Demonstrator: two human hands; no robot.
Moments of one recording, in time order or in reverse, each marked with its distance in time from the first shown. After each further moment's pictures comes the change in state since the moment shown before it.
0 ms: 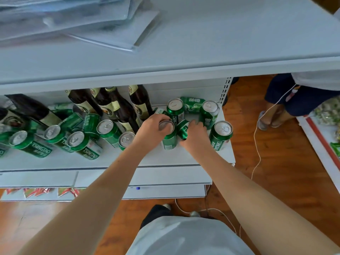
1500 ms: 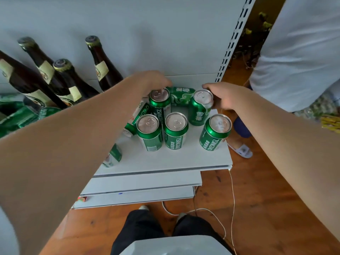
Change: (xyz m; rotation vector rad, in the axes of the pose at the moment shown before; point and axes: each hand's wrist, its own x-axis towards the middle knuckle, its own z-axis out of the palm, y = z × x) left_hand 0.152 0.042 0.011 0.107 -0.301 -0.282; right_hand 0.119 0.089 -0.067 1.065 -0.317 0.511
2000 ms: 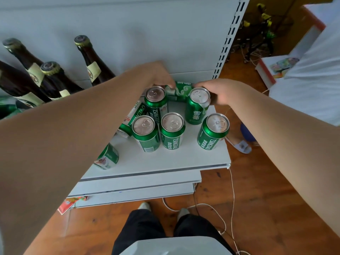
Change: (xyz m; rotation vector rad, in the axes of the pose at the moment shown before) left_hand 0.008 0.019 -0.003 0.135 -0.029 0.050; right_hand 0.003 -0.005 0.004 -0.029 -0.080 0.017
